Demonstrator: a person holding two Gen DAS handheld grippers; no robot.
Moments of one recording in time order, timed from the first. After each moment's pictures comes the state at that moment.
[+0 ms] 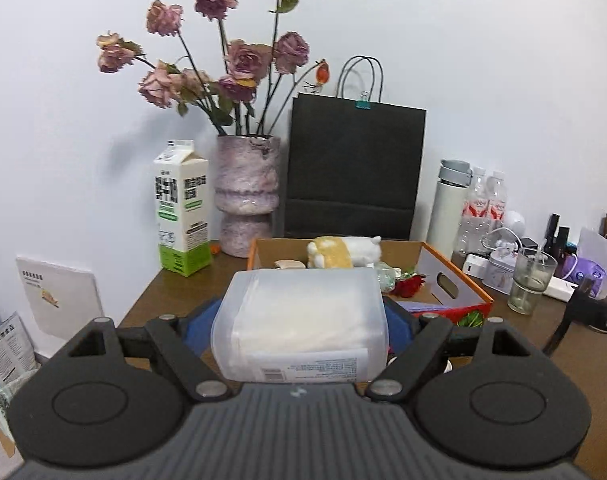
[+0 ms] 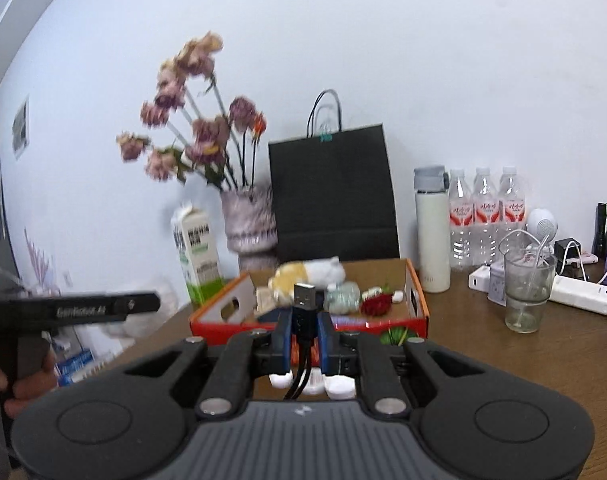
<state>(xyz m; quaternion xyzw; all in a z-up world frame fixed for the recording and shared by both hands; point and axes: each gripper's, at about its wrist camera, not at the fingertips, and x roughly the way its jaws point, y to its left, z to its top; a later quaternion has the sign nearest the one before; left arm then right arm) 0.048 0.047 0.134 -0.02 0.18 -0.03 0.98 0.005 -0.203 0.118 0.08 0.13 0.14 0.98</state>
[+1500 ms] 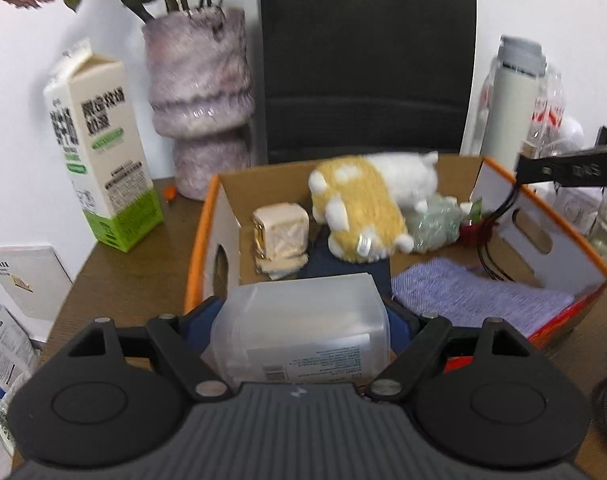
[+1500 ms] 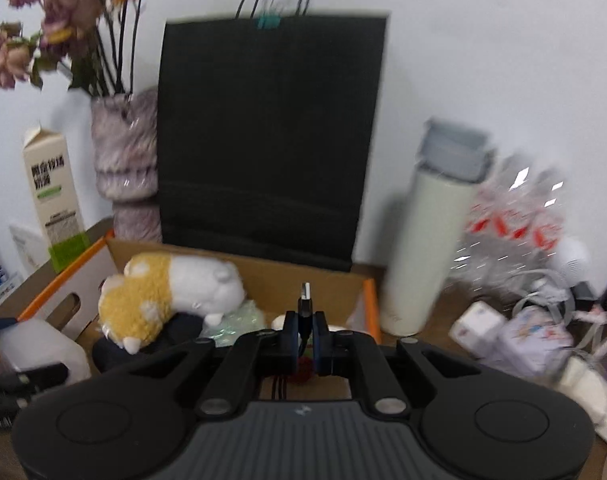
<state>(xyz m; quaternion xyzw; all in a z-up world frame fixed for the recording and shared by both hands) 0.259 0.029 0.062 0.04 0.34 -0.04 0.94 0.316 -0.184 0.095 -0.06 0.31 0.08 0.95</state>
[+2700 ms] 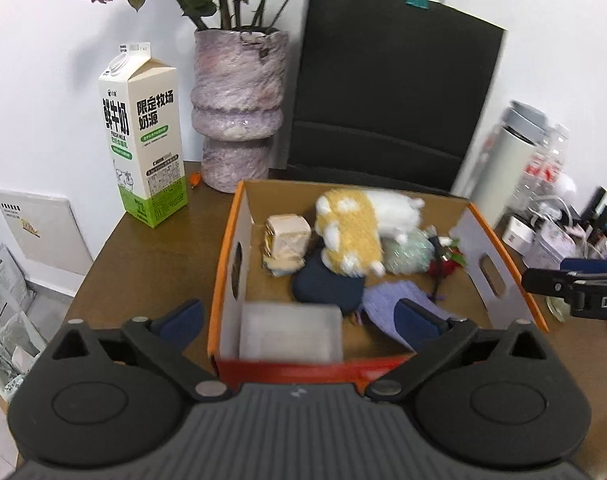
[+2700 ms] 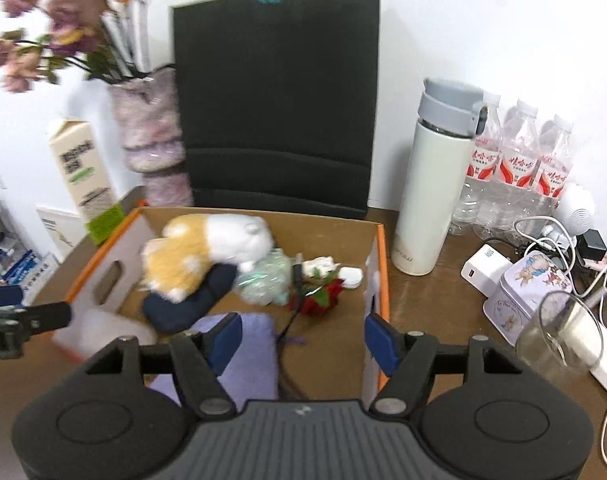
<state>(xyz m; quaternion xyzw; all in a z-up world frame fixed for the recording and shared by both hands) 0.212 0.035 0.127 -0.05 0.36 -0.01 0.93 0.250 -0.200 0.141 -0.02 0.37 0.11 0.92</state>
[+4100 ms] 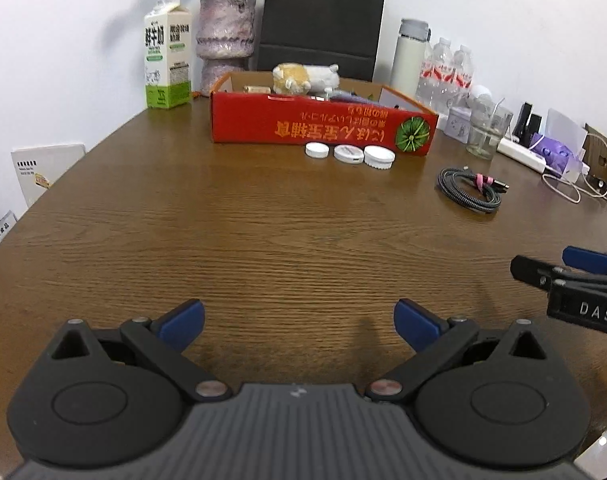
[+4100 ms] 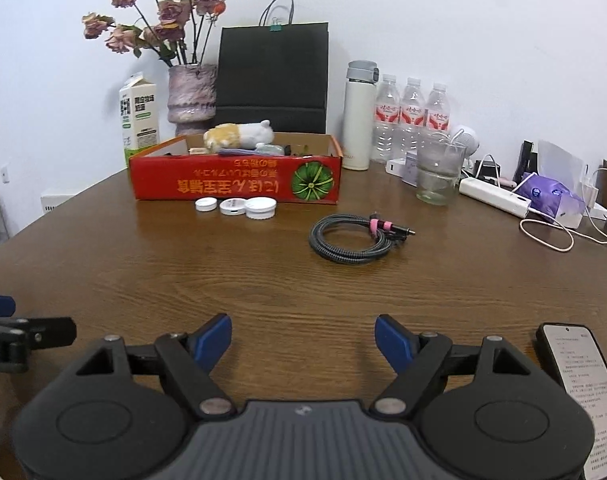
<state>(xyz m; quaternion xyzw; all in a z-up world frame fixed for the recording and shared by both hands) -0.074 -0.004 0.019 -0.03 0.34 -0.04 0.94 -0.078 -0.216 0.023 -0.02 0.27 0.03 0.96</state>
